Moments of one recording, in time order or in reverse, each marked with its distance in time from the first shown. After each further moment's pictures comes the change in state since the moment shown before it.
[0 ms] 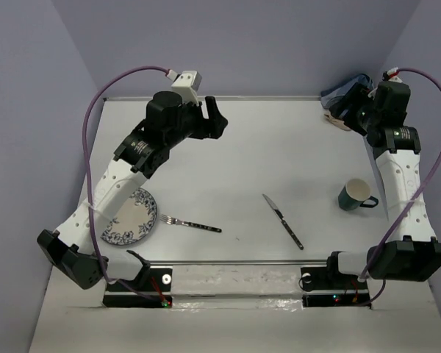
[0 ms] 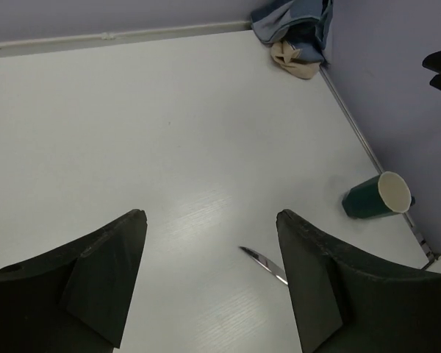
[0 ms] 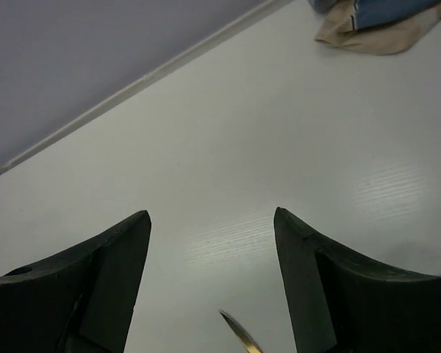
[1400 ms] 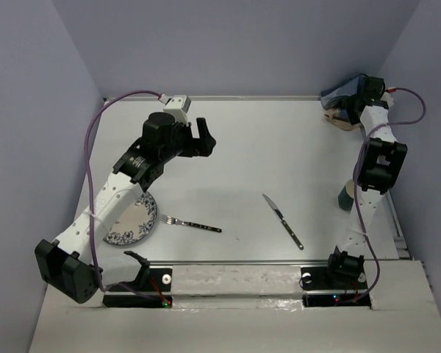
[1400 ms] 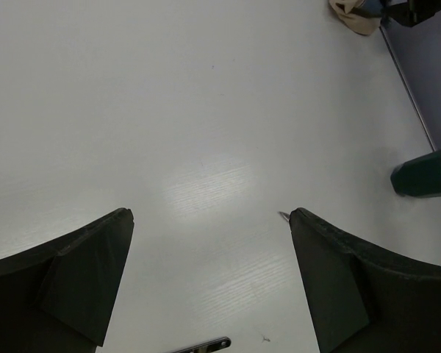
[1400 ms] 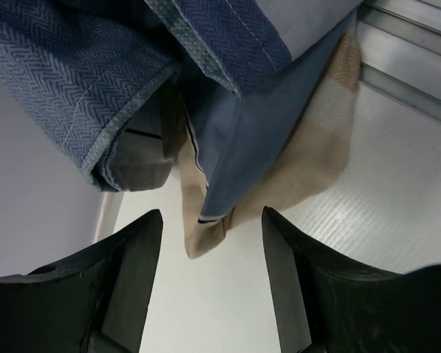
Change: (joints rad) left arm 0.093 -0.121 -0.307 0.071 0.029 0.002; right arm -0.184 1.068 0.636 0.138 0.255 0.454
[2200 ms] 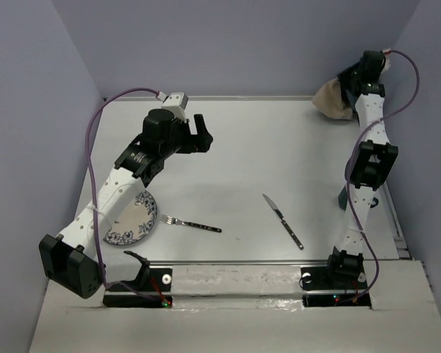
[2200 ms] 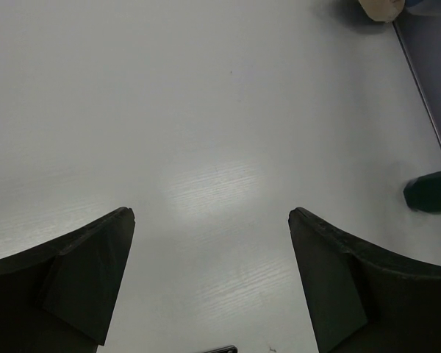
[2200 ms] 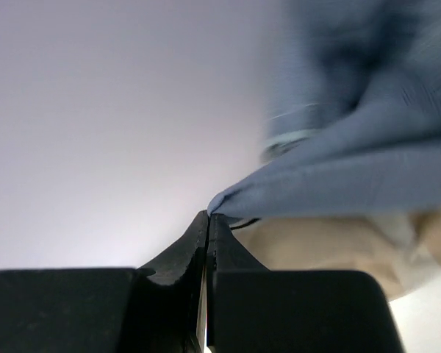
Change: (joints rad) left arm 0.040 0.048 0.007 0.014 0.002 -0.005; right arm 0.055 0.117 0.377 0.056 -0.176 -0.144
